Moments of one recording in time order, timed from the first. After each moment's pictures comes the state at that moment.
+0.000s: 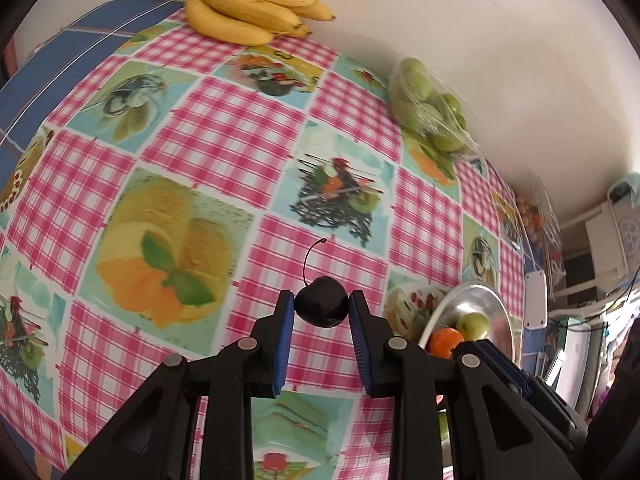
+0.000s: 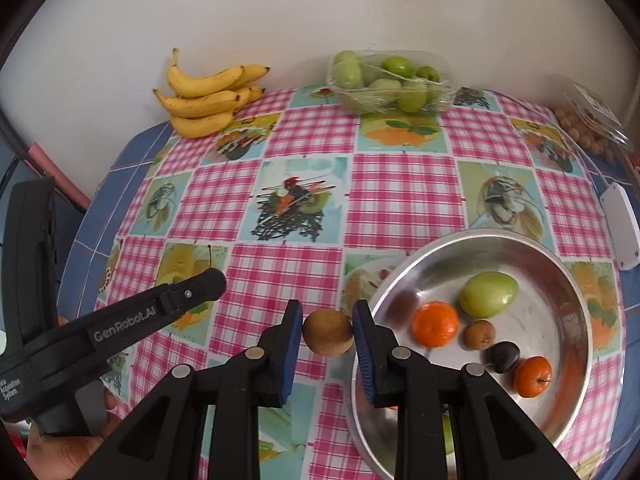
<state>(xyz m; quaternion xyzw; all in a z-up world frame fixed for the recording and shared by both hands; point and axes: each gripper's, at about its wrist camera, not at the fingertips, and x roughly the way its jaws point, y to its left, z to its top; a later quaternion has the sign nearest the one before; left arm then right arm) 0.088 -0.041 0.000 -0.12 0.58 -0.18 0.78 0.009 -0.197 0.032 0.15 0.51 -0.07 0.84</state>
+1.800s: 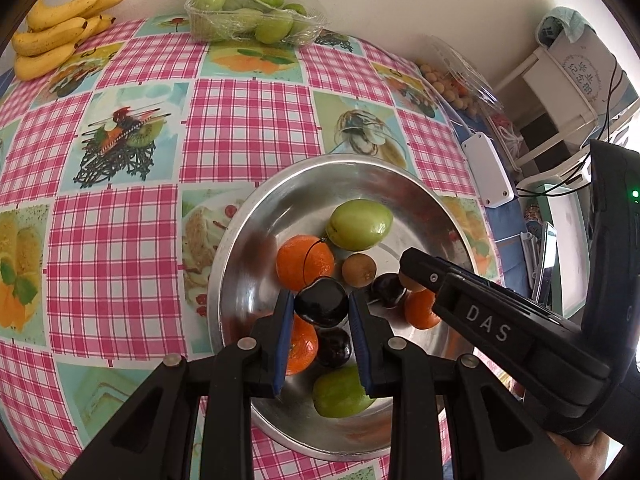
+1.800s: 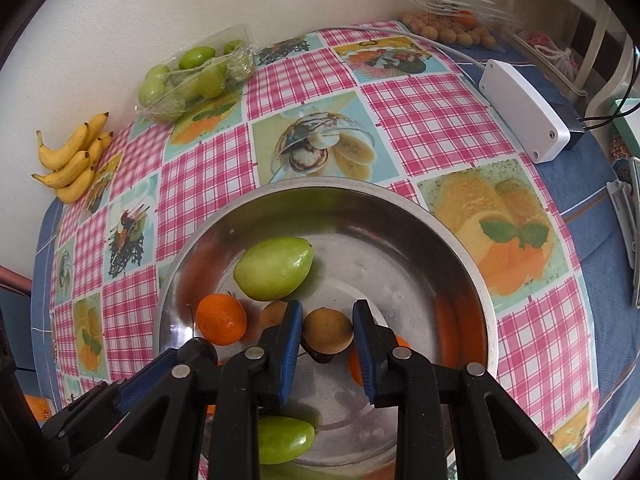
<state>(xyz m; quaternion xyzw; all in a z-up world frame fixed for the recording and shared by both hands) 0.019 -0.187 -0.014 0.02 0.59 -0.34 0.73 -0.044 -0.326 -0.011 0.26 0.53 -0.22 0.77</state>
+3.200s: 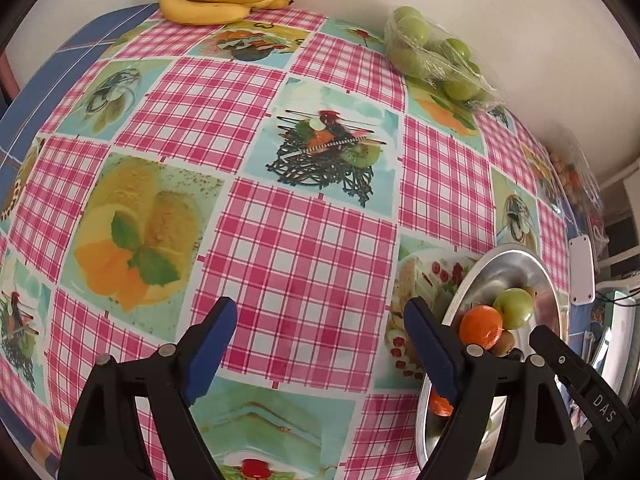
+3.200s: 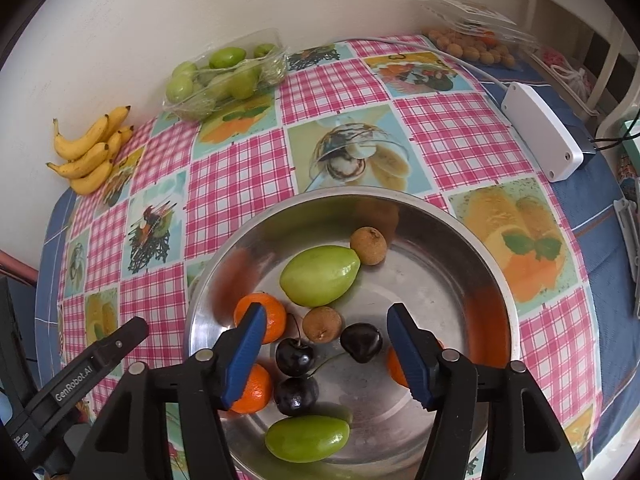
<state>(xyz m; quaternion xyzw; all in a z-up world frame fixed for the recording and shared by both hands) 0.073 -0.090 -0.029 -0.03 0.60 -0.15 0.79 -0.033 -0.304 0.000 0.24 0.53 -0.20 0.79</state>
